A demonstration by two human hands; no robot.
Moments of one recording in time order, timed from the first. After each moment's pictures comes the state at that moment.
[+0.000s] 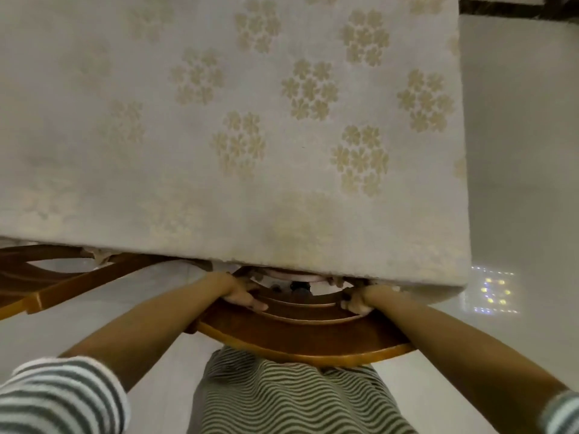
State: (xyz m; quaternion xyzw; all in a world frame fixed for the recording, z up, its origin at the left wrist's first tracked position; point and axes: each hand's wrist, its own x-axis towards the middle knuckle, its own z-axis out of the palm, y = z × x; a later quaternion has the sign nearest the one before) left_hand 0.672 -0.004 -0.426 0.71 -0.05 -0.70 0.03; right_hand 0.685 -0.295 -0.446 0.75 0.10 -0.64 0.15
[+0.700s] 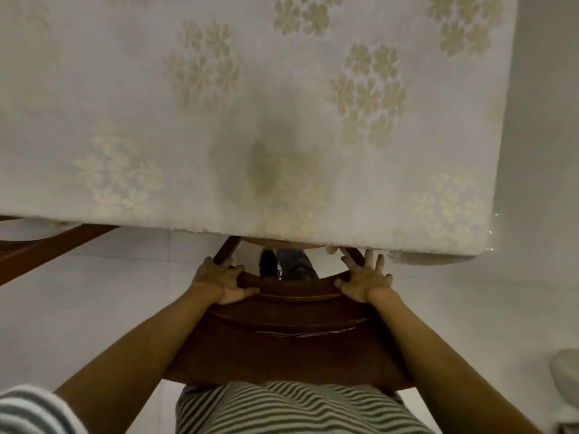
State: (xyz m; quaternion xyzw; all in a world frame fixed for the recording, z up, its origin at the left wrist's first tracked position) left_hand 0.621 -0.019 -0.486 0.77 -0.07 -0.63 -0.04; right_hand 0.641 -0.316 -0.498 0.79 -0.04 -0.61 0.04
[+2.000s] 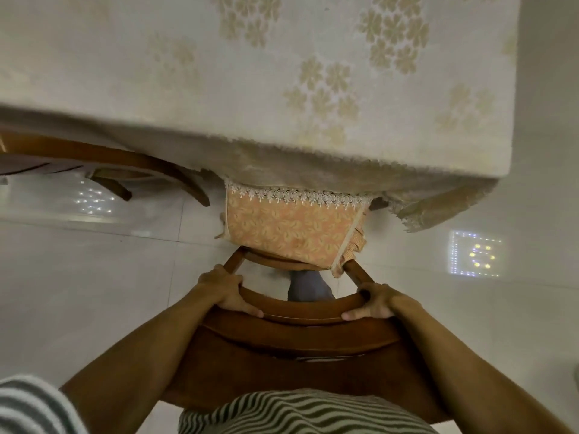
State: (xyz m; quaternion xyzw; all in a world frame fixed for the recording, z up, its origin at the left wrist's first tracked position) left_hand 0.440 -0.001 -0.496 0.77 0.04 -0.64 0.02; right_hand 0.469 -0.334 -0.508 0.72 -0.11 -0.68 -0.06
